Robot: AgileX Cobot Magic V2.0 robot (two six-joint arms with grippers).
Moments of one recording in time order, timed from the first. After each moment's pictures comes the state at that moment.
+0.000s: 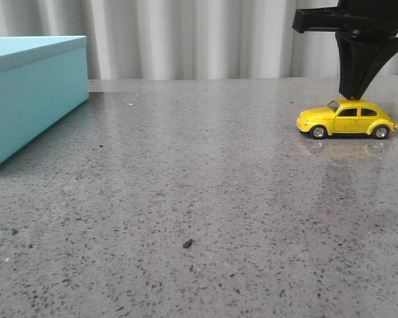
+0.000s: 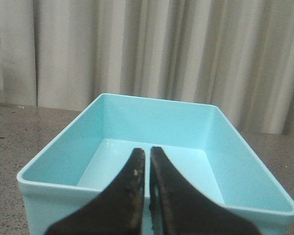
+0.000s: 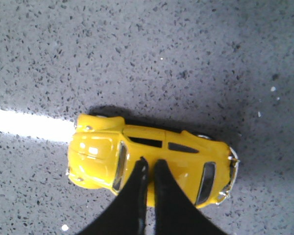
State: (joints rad) left arm 0.02 0.16 -0.21 -0.11 0.06 -0.07; right arm 0.14 1.78 -1.57 0.05 1.14 0.04
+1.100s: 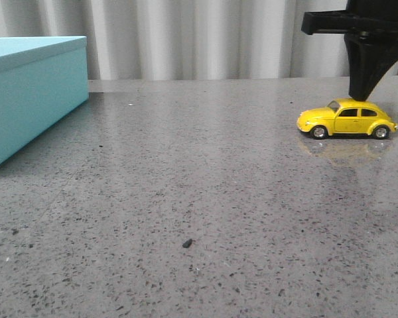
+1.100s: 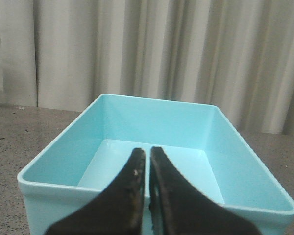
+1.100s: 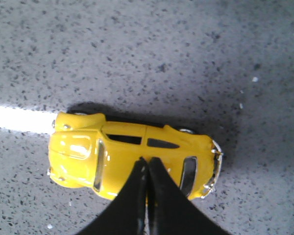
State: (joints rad) left arm 0.02 0.16 -0.21 -0.11 0.06 -0.06; right arm 0.10 1.81 -1.59 0.04 1.19 0.04
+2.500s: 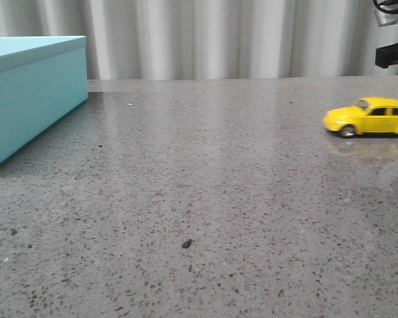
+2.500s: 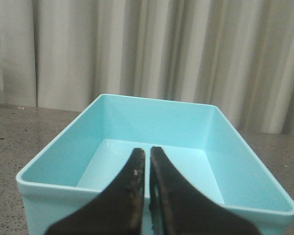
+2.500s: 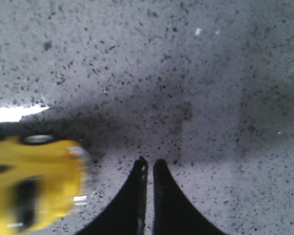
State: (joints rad) left arm 0.02 0.16 -0.21 -0.11 0.06 -0.06; right arm -0.04 1.85 -1.58 -0.15 1.24 0.05
